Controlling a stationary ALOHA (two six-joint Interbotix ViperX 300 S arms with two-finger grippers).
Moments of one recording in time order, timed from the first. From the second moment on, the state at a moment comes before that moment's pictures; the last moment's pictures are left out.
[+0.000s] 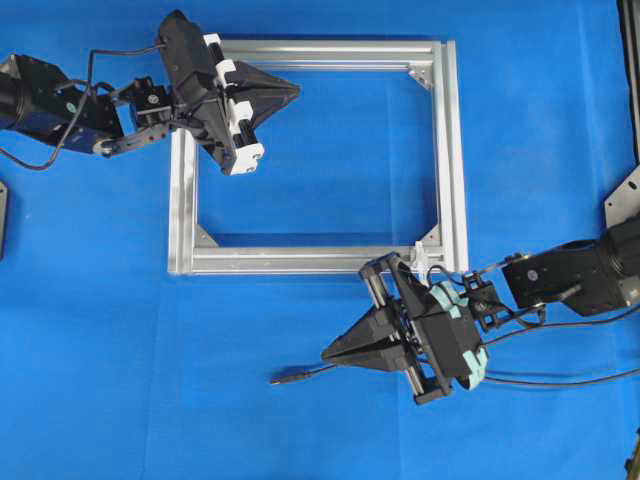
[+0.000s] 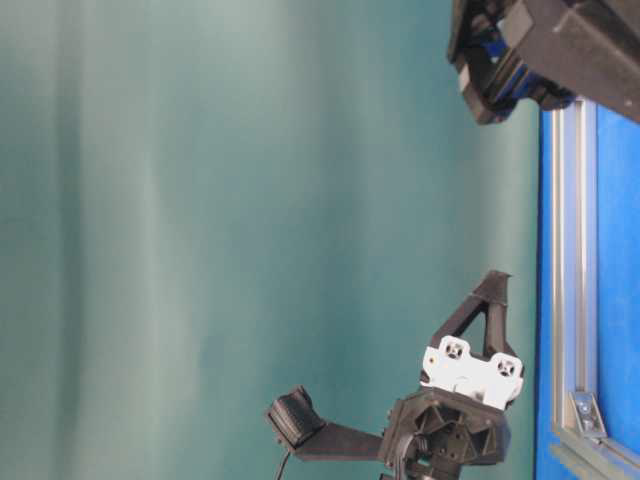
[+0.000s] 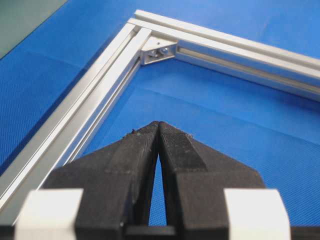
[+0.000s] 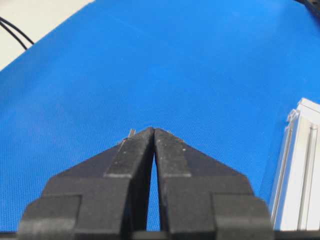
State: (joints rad) left arm 0.28 0.16 0.84 -0.11 -0.78 0.00; right arm 0.28 0.16 0.83 -0.11 -0.78 0.00
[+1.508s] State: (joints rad) left arm 0.28 0.16 0.84 -0.08 -0.76 0.01; right arm 0.33 0.23 0.79 -0.02 -0.69 0.04
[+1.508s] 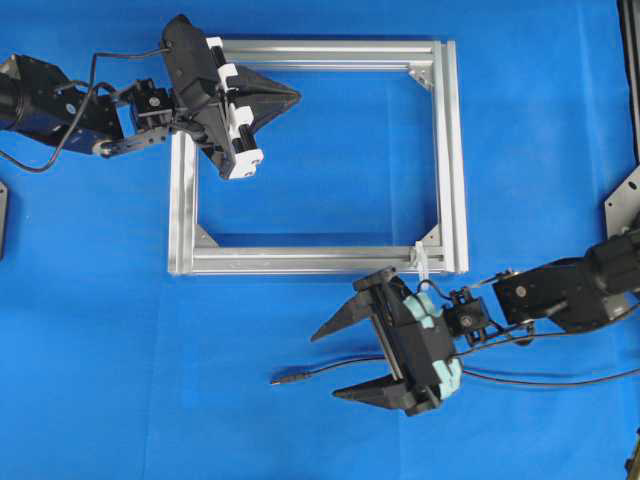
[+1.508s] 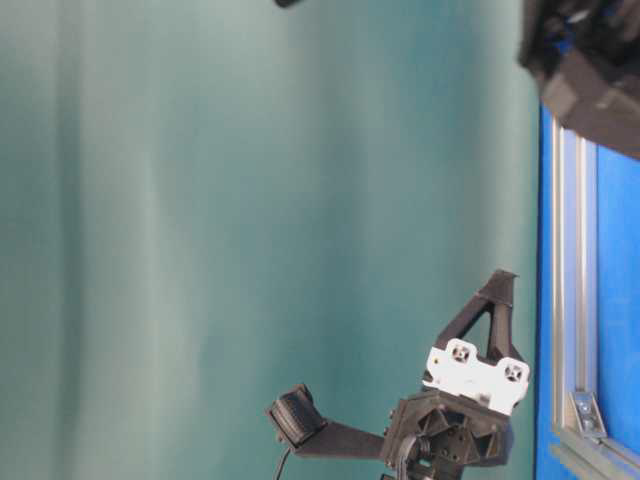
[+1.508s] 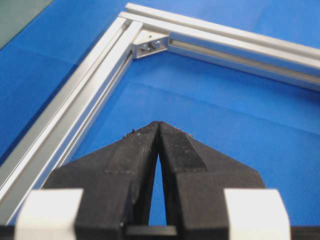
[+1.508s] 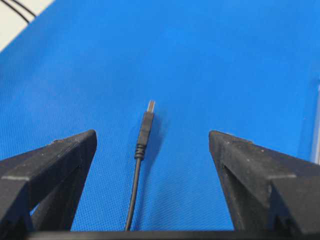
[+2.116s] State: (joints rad) left arm 0.28 0.16 0.84 -0.08 -0.76 0.01; right arm 0.33 0.37 0.75 0.03 -0.69 0.08
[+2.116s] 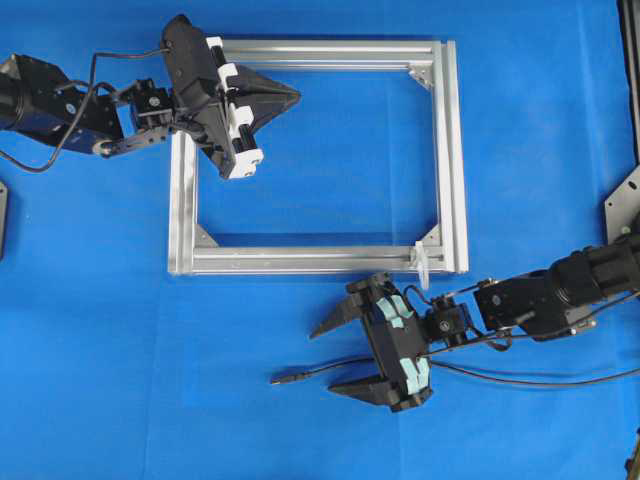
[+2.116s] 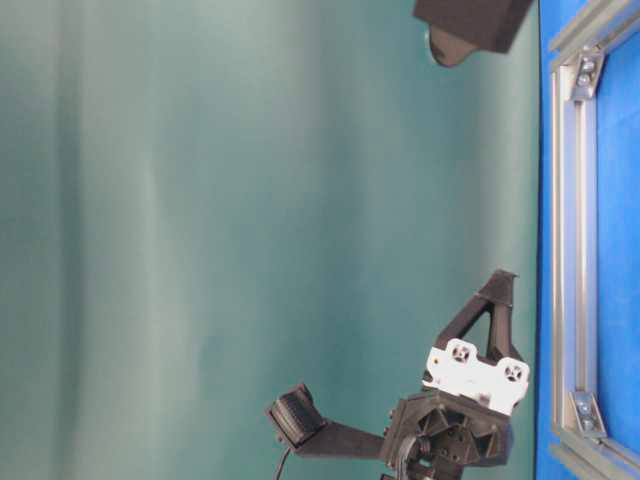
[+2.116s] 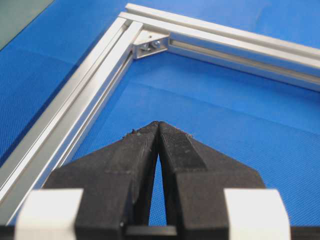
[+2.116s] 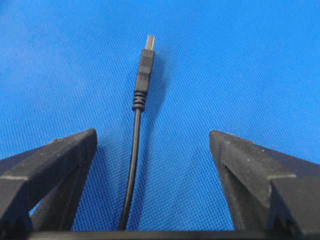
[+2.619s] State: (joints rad) left arm 0.28 0.16 0.84 -0.08 -0.76 0.01; right arm 0.33 0.38 0.74 0.03 -0.69 0.08
